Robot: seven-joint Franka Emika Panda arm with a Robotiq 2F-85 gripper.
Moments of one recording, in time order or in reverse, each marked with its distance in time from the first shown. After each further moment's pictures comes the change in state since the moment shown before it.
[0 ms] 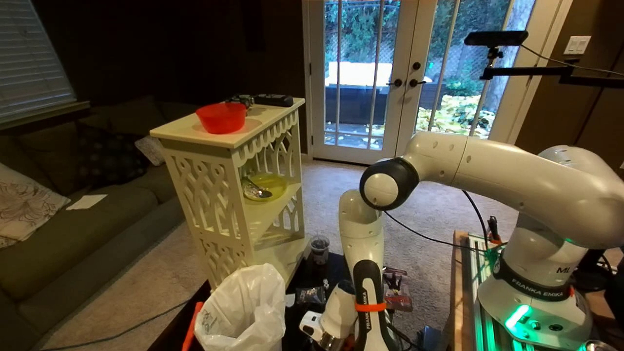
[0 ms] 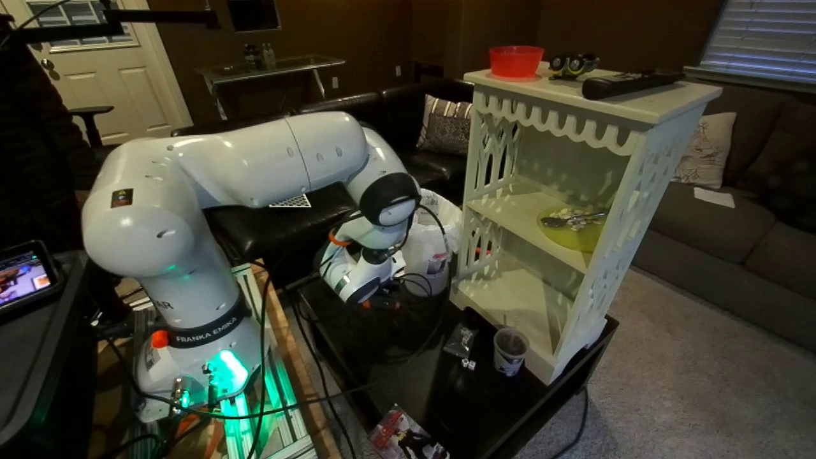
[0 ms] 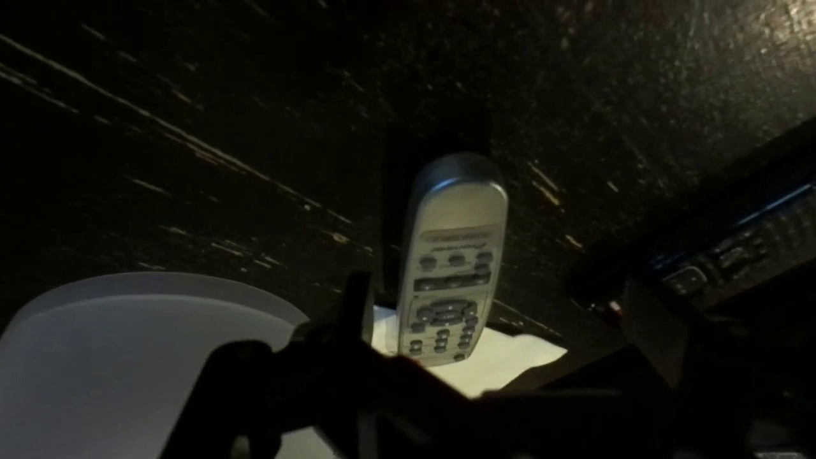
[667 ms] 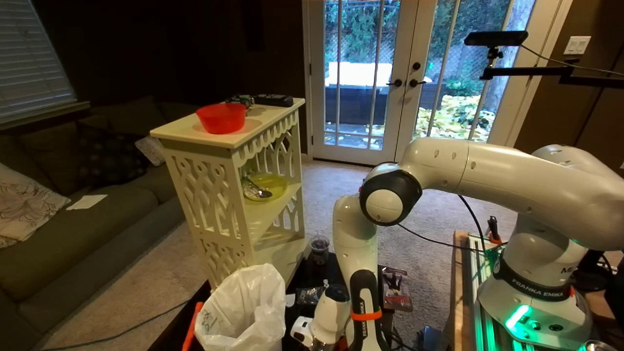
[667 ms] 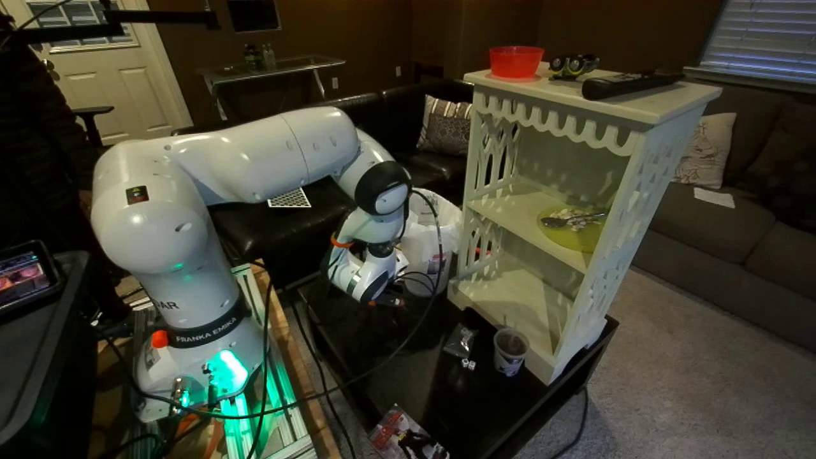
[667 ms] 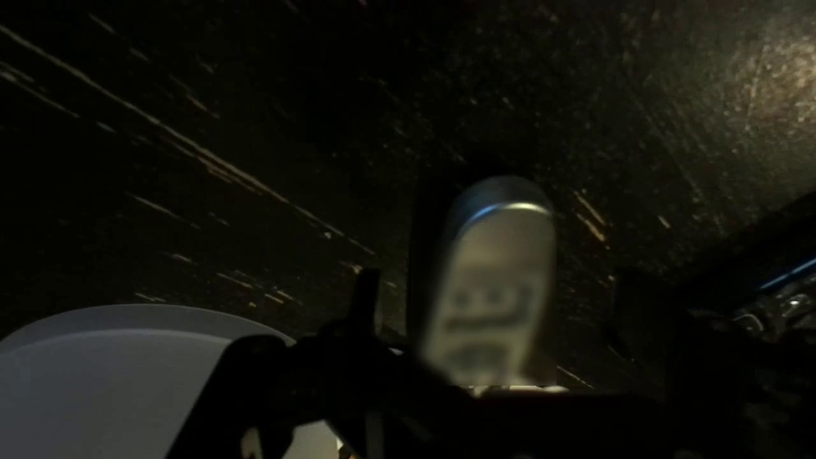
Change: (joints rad) arm 0.129 0.002 -0.091 0.117 -0.051 -0.110 0.167
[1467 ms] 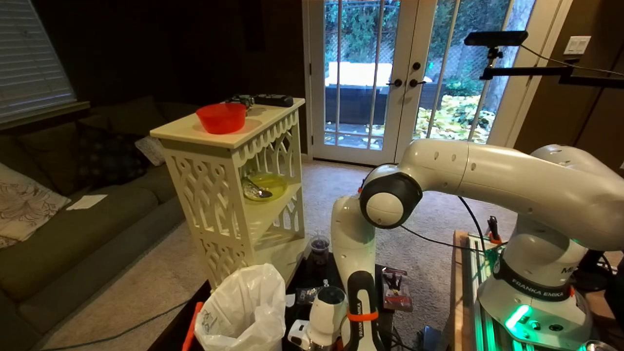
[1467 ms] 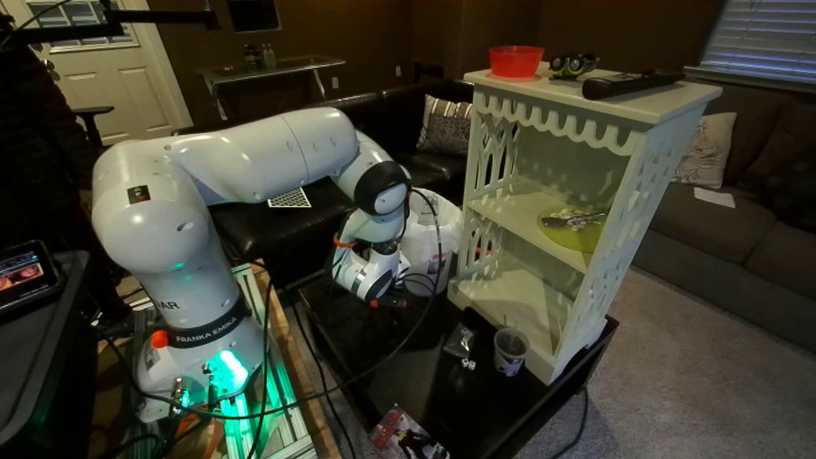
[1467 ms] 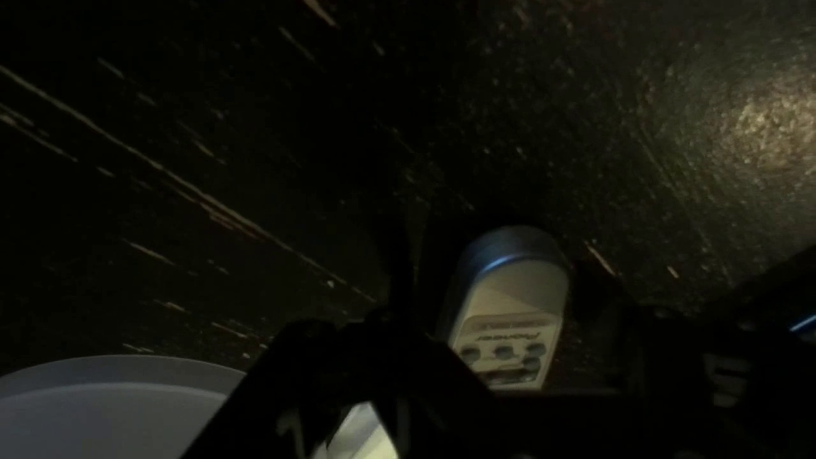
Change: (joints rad) arm 0.015 0.008 -0.010 0.045 -0.007 -0.111 0.004
